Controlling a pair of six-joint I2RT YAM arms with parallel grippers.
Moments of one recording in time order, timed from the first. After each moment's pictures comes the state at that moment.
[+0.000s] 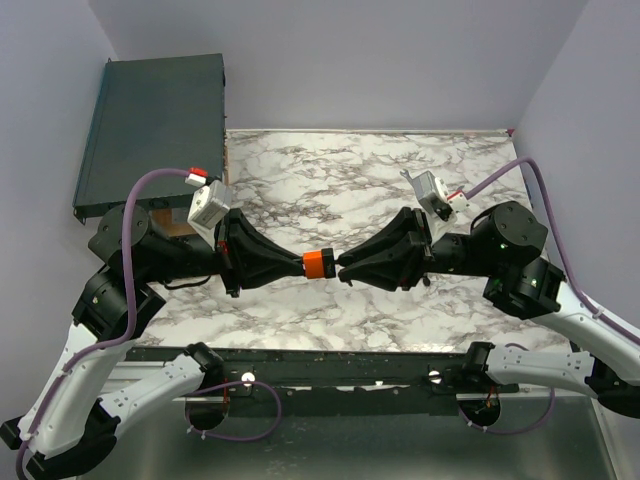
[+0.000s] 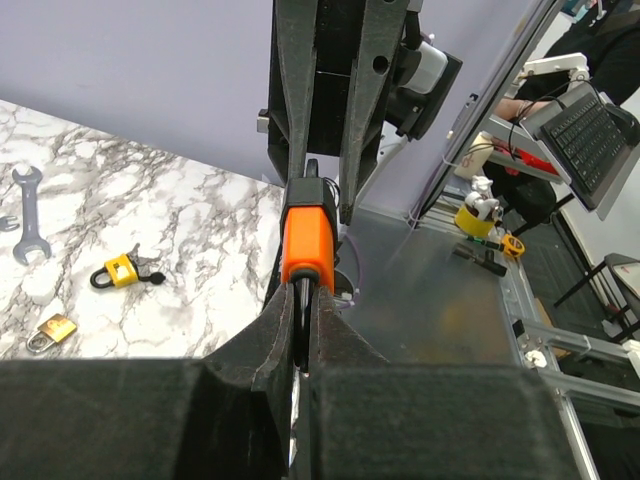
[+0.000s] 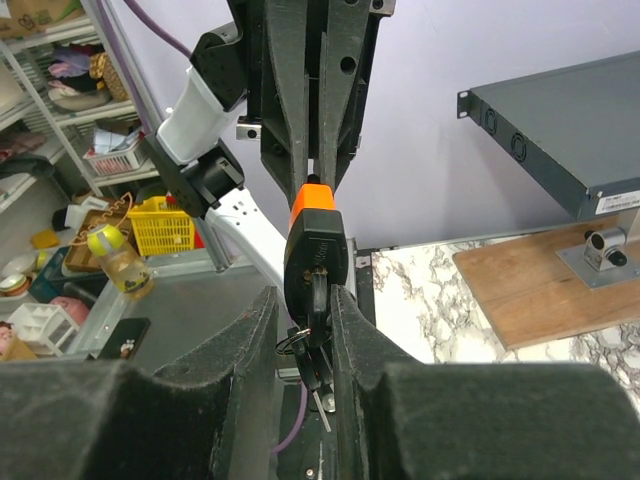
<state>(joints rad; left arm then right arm) -0.67 0.79 1.36 -0.45 0.81 -0.39 1.07 0.95 1.24 -0.08 -0.50 0.25</state>
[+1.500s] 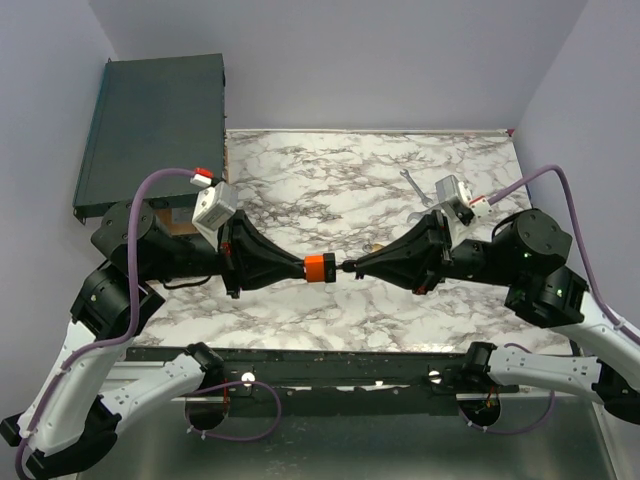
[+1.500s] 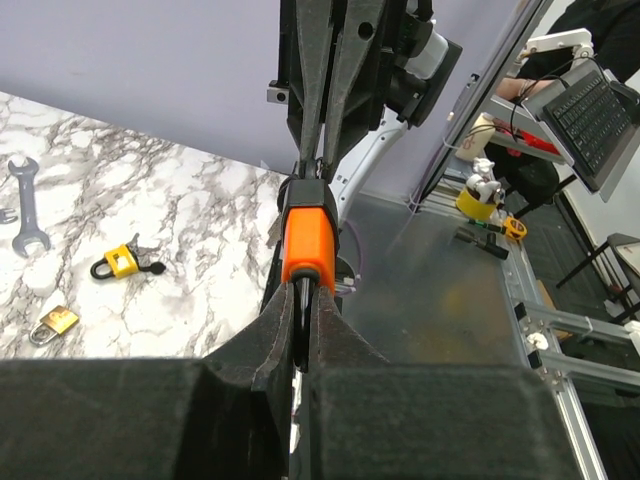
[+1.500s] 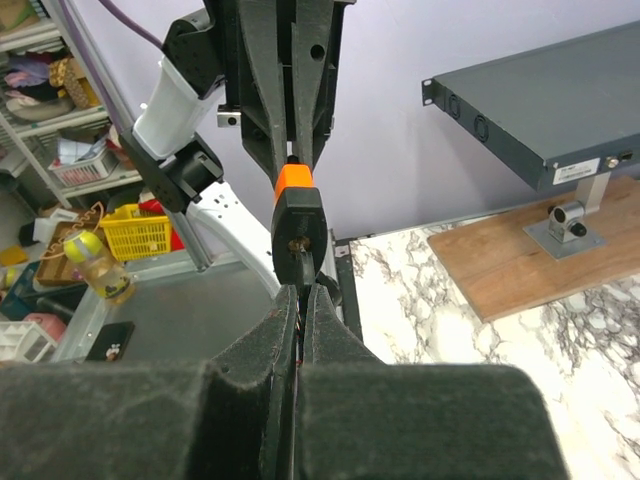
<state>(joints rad) -0.68 0.80 1.40 -0.52 0.82 -0.34 1.07 0.87 1.24 -0.19 -0.42 0.25</state>
